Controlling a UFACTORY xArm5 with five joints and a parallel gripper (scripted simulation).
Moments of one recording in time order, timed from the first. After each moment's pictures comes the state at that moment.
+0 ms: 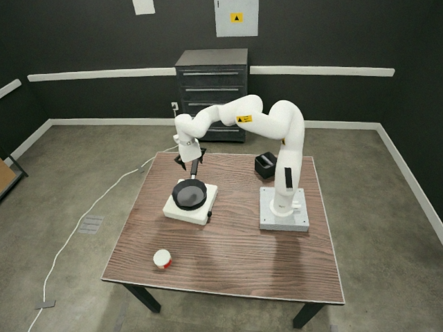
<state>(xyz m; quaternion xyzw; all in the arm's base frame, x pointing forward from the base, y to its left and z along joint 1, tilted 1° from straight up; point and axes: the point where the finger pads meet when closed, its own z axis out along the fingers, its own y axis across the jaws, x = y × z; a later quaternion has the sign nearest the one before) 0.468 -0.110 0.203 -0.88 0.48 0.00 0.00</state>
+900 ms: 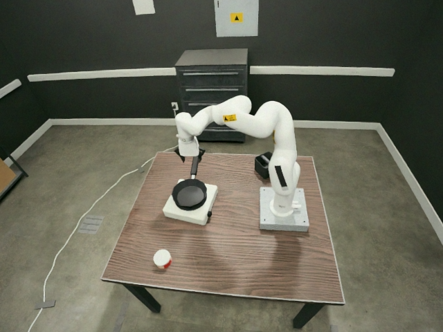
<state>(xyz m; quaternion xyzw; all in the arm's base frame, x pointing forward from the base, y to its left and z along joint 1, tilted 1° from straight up) 0.491 -0.182 0.166 -0.71 0.70 0.00 0.00</state>
